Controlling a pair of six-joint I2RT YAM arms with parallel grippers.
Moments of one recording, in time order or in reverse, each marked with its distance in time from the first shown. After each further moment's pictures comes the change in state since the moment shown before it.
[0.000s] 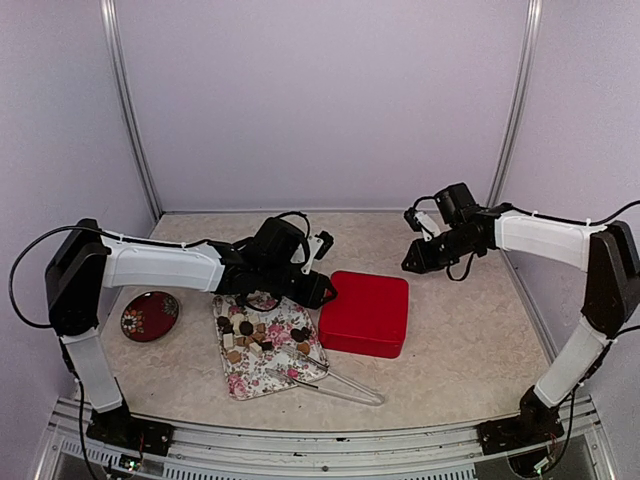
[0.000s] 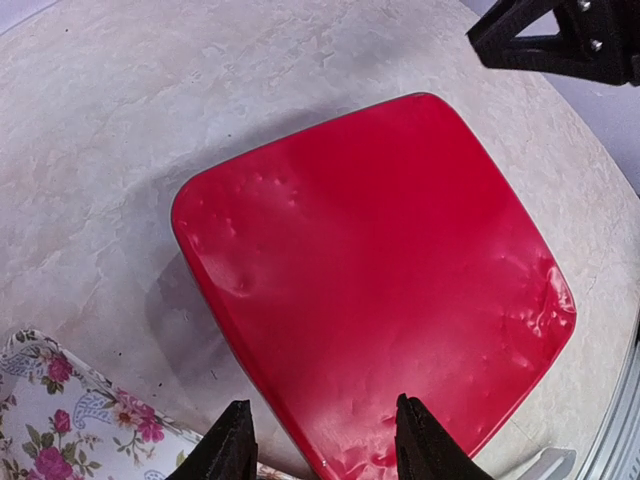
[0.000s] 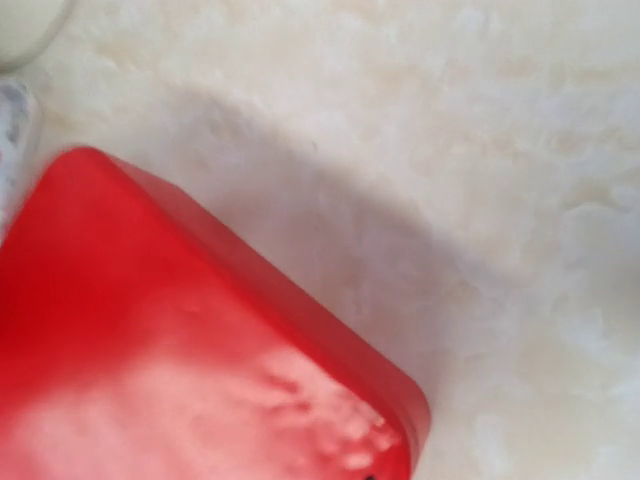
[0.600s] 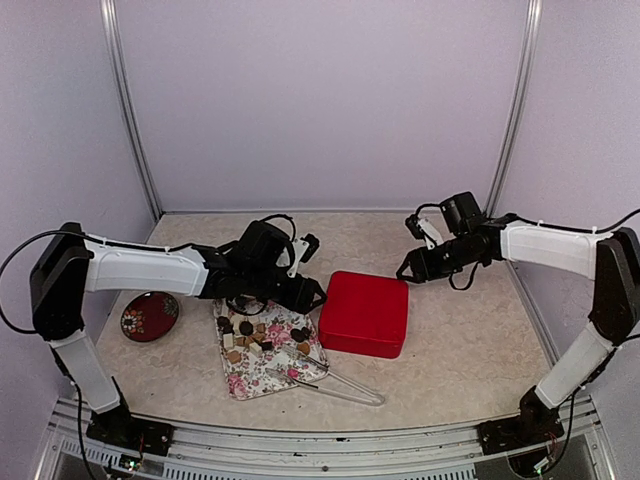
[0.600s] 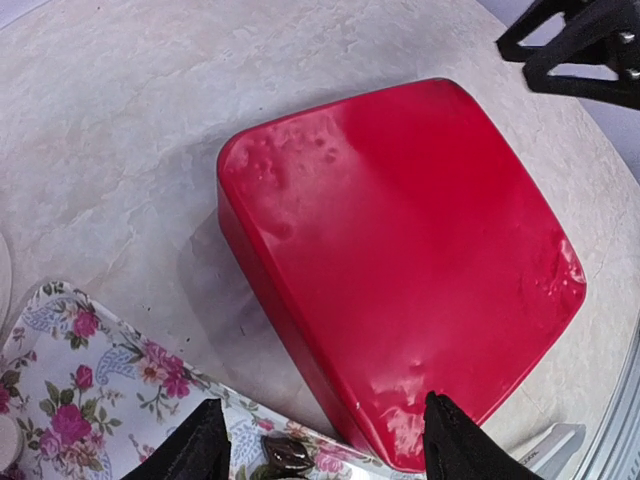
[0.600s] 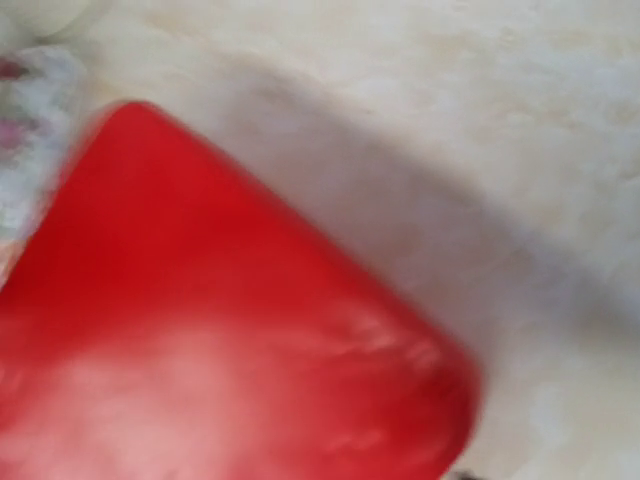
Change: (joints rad) left arm 0.021 -0.085 -0.101 0.008 -0.008 -0.002; right arm 0.002 -0.021 -0.097 0.073 -0.076 0.002
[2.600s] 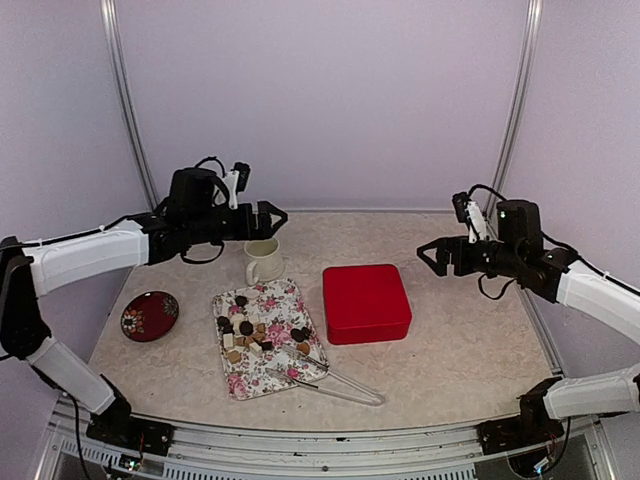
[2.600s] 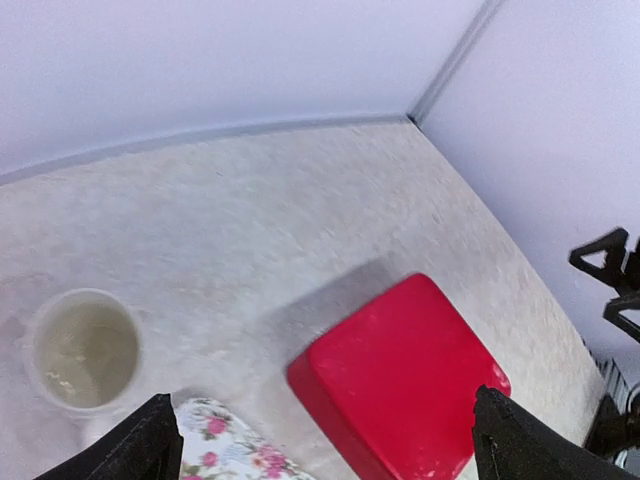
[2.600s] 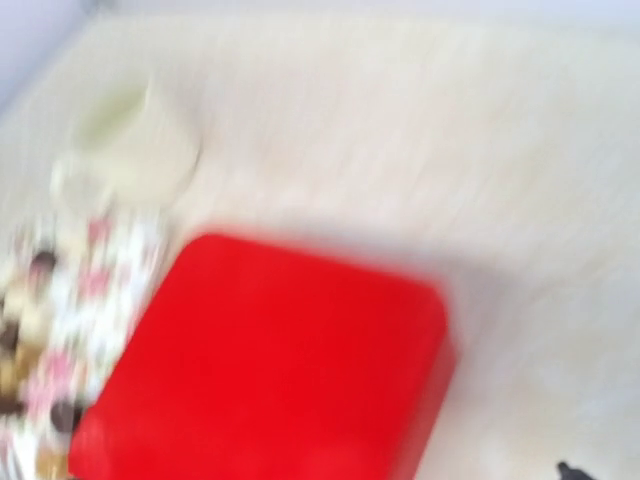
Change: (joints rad) left arm 0.231 -0.202 0.018 0.089 0.045 -0.119; right arm -0.005 -0.480 -0.309 0.243 0.077 0.089
